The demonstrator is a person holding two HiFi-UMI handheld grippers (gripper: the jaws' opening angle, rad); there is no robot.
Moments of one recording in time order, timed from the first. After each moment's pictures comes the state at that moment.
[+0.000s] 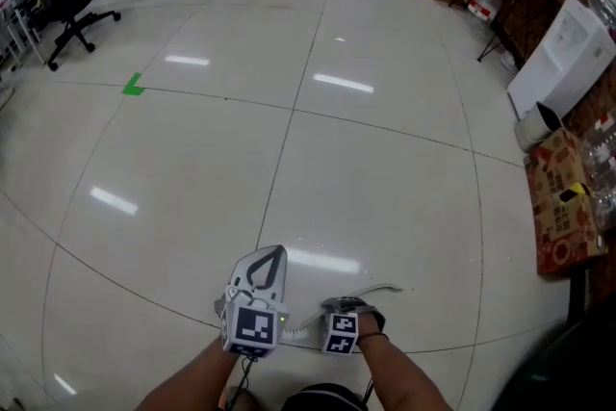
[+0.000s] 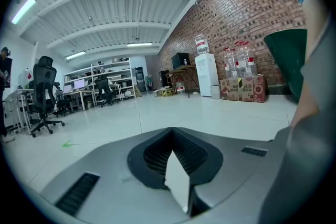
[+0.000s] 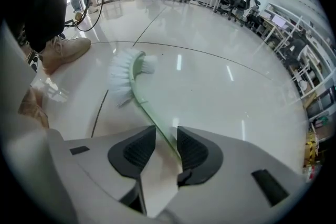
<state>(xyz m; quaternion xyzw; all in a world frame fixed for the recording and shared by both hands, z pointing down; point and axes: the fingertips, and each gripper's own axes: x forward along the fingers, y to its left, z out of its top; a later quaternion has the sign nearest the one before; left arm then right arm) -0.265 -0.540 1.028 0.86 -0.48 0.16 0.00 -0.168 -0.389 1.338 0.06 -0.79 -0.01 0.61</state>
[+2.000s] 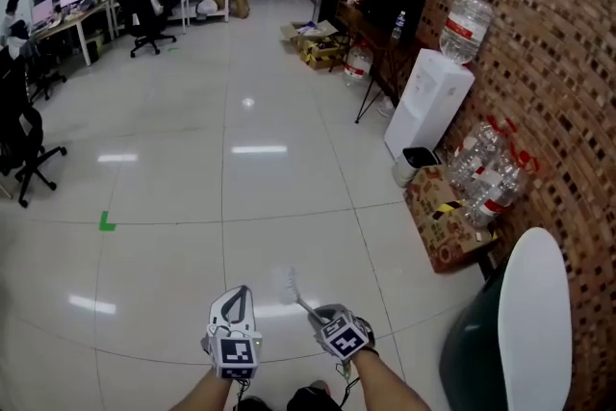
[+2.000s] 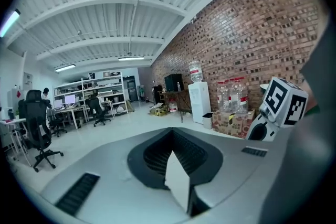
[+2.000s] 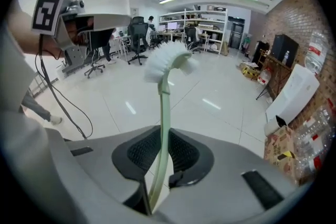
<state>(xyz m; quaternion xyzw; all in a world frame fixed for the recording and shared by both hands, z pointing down) -0.194 -0.488 0.470 0.89 -0.43 0.15 -0.02 -0.067 -0.403 0.622 0.45 -0.78 0.23 0.37</state>
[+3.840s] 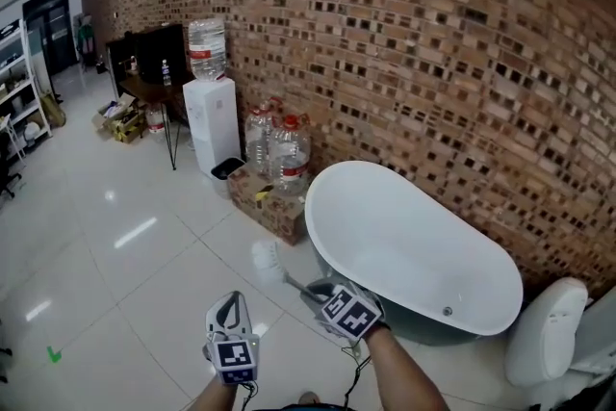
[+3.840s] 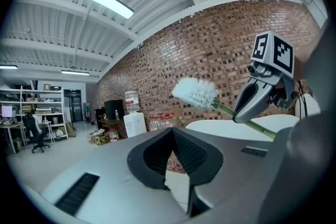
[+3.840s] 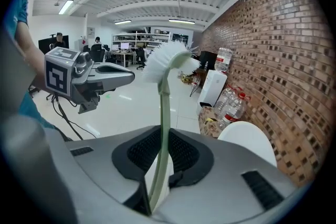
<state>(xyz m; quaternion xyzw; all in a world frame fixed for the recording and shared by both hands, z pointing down) 0.143 -0.056 0.256 0.98 -0.16 0.07 -0.07 0.222 0.055 0.292 0.69 -0.63 0.21 0.29</state>
